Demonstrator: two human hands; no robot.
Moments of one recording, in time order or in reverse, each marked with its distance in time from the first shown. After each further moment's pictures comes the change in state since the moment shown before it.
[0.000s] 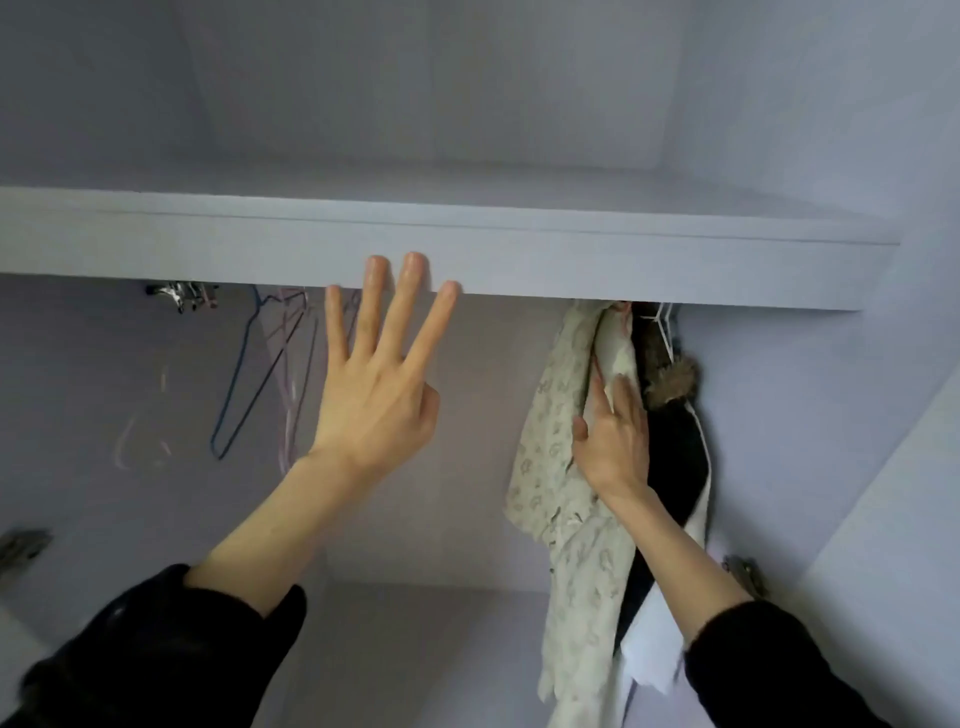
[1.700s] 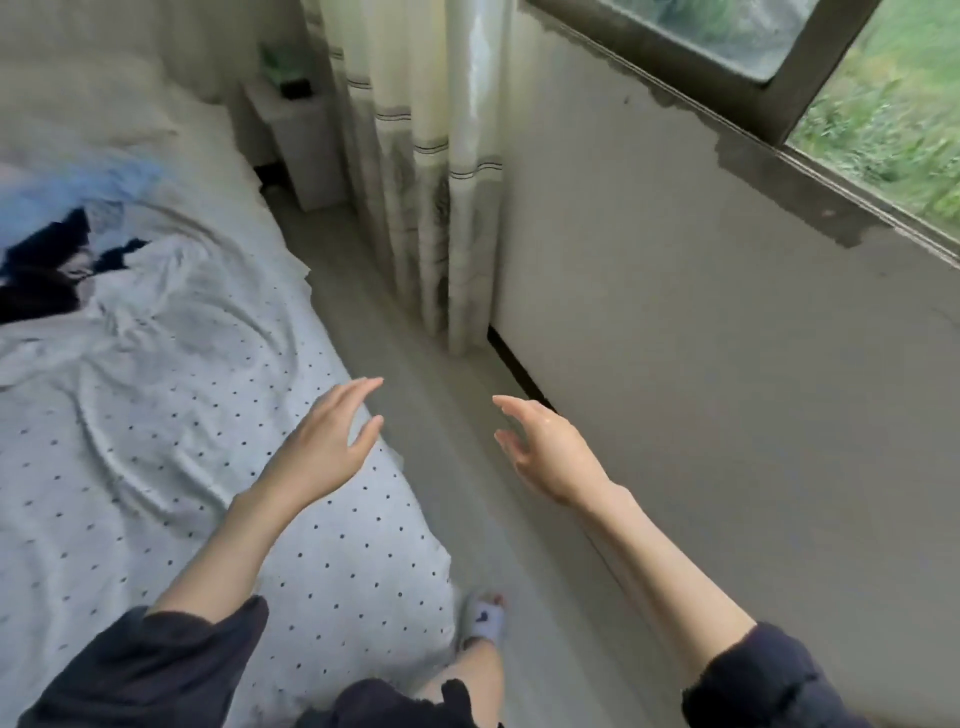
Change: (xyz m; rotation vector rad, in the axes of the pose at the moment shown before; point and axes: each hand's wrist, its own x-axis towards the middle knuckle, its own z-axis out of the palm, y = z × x) left_hand -0.822 -0.116 -0.706 0.934 0.227 -2.423; right_hand -0.982 -0.786 0.000 0.428 -1.426 -2.607
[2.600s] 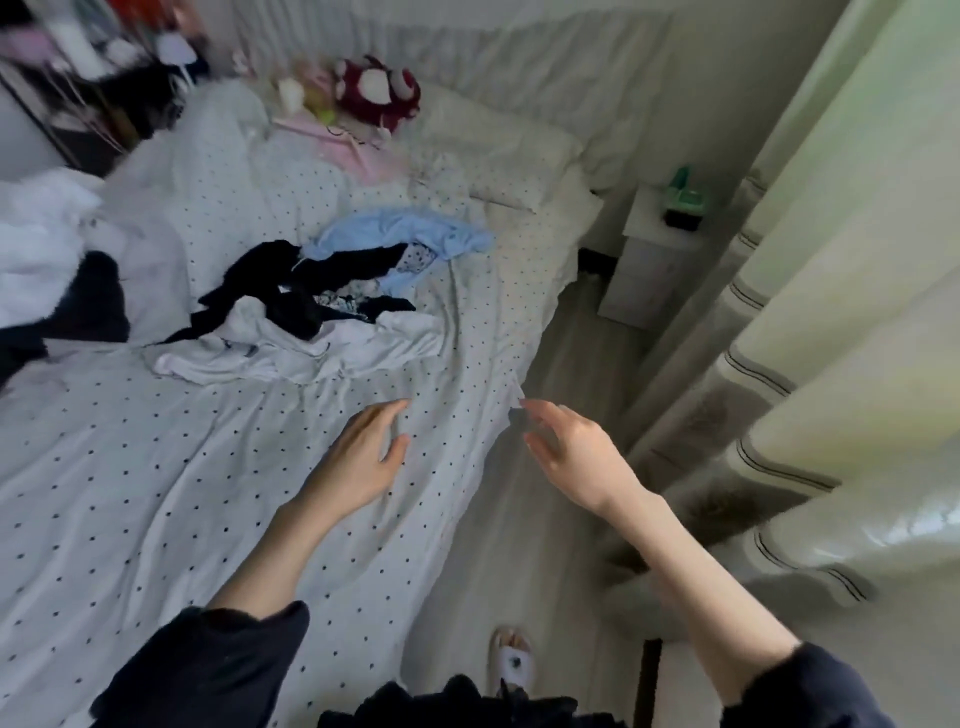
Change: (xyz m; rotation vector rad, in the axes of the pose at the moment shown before) left_hand 0.322 -0.176 -0.121 -0.128 0.525 -0.744; right_hand 0.591 -0.164 -0.023 -0.106 -0.445 -0.823
